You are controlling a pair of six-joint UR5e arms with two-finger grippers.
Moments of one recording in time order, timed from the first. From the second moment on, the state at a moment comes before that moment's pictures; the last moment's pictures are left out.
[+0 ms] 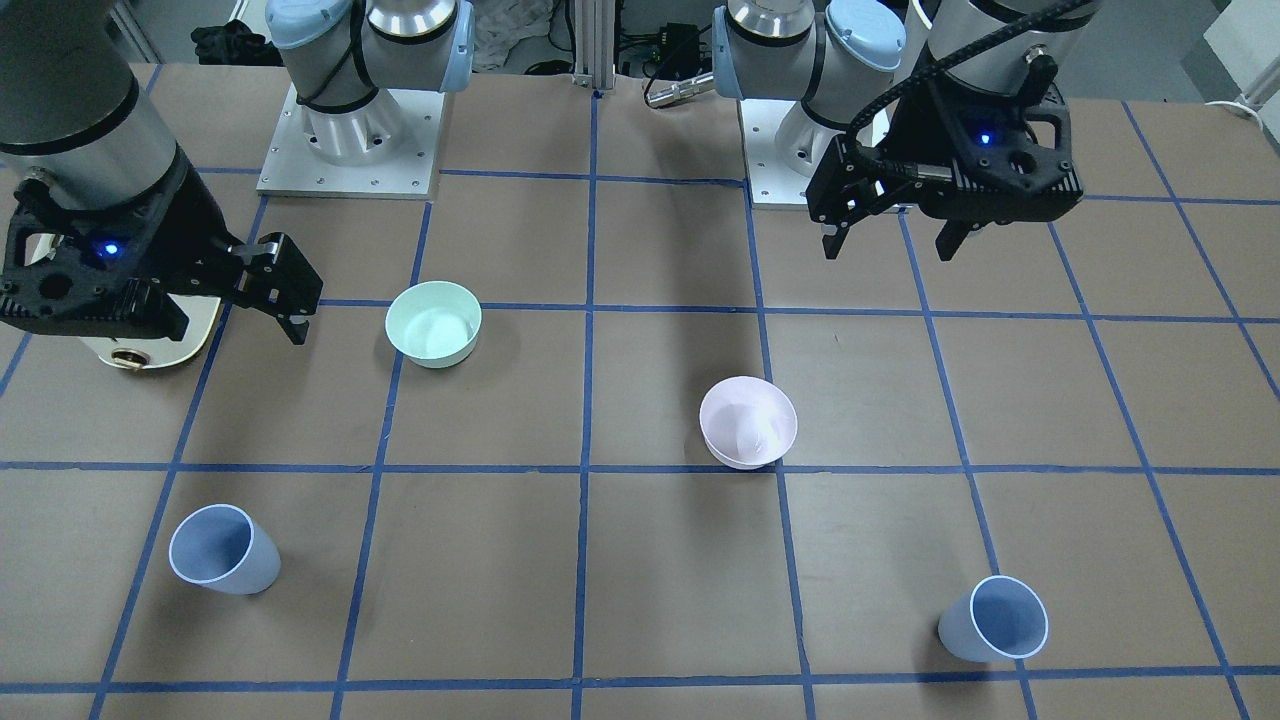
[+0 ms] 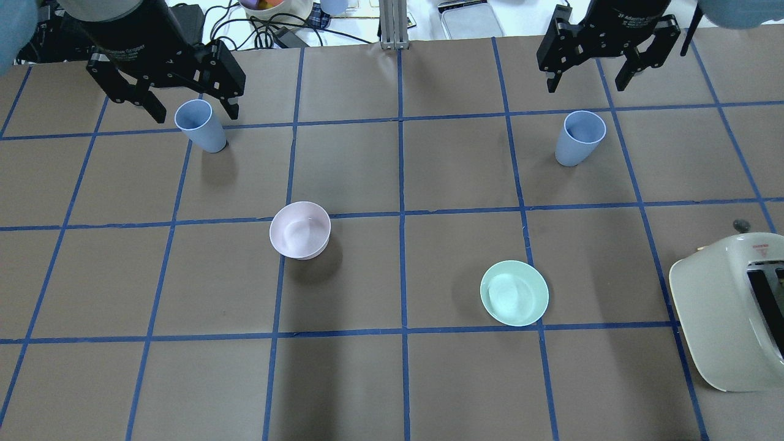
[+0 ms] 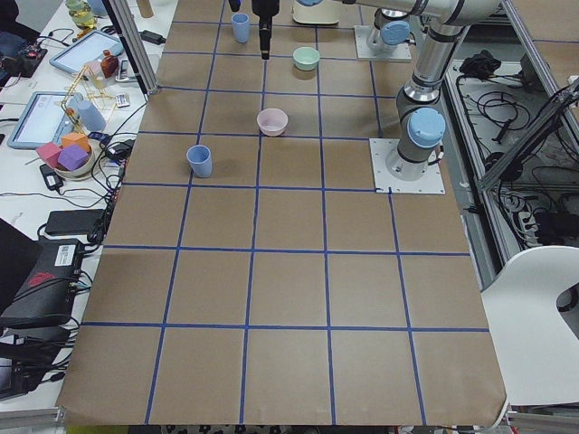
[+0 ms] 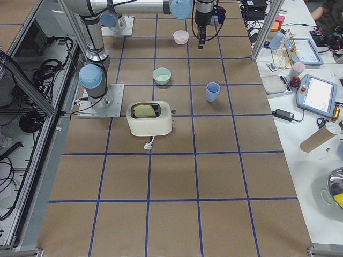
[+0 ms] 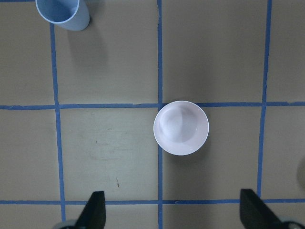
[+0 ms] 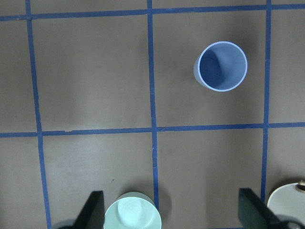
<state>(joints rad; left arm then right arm) -1.58 -1.62 -1.40 -1.66 1.58 -0.02 1.53 -1.41 1.38 -1.57 -1.56 -0.01</state>
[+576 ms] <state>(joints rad) -1.58 -1.62 -1.40 -1.66 1.58 -0.02 1.53 -1.41 1.38 -1.56 -1.56 -0.01</state>
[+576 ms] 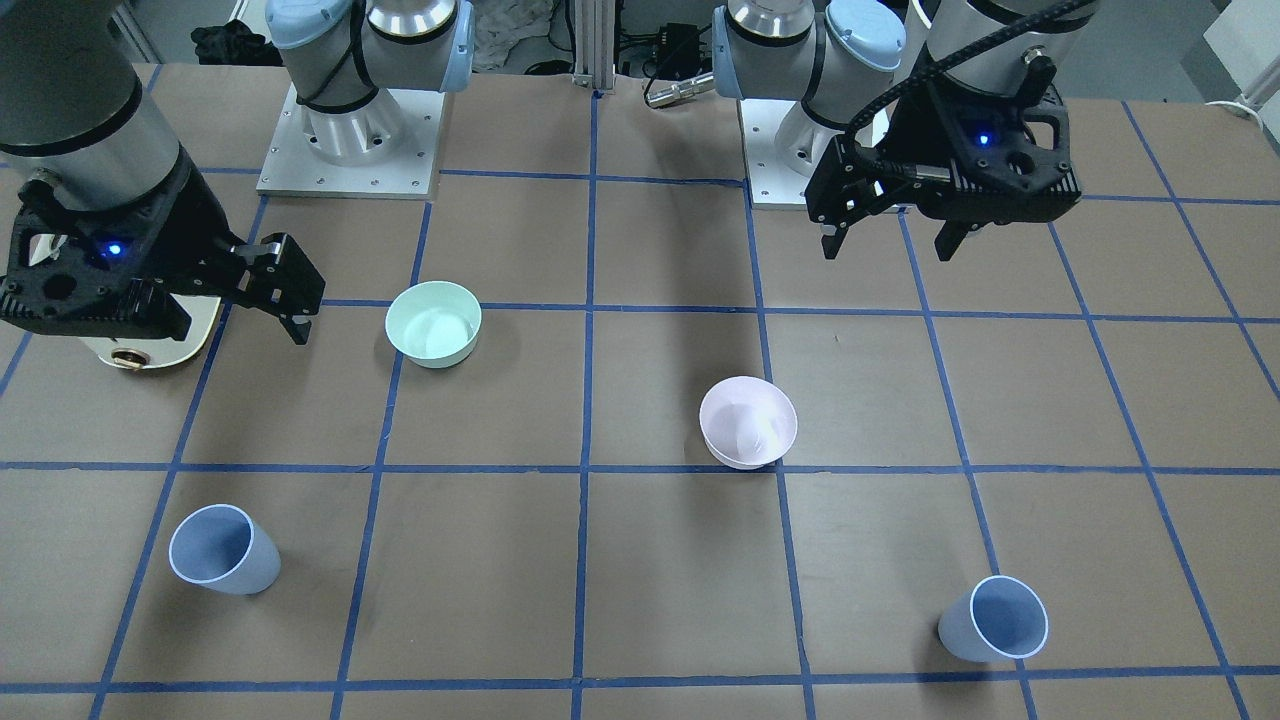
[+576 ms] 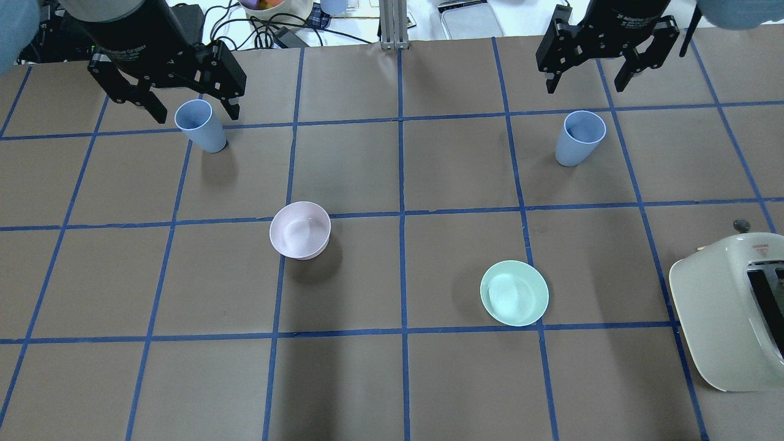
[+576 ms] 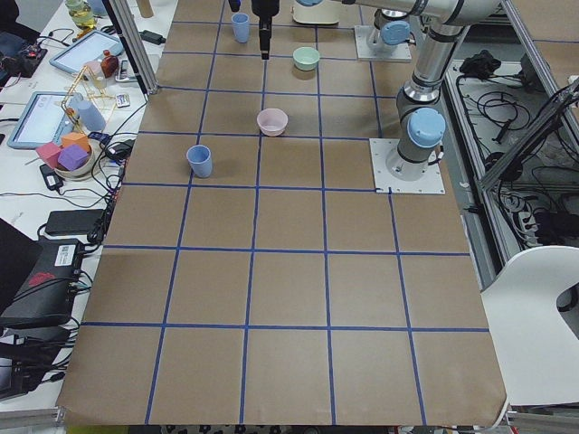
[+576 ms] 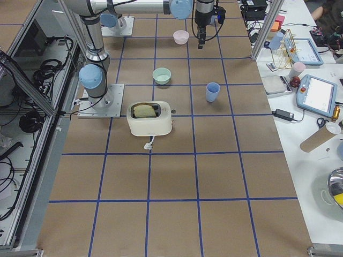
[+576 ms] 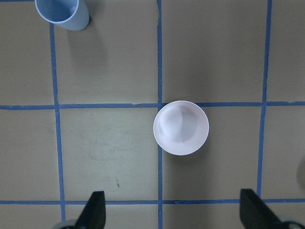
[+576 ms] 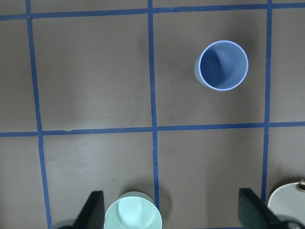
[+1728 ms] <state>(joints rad) -1.58 -1.63 -1.39 -1.66 1.58 -0.01 1.53 -1.41 1.38 -1.56 -1.56 -0.01</state>
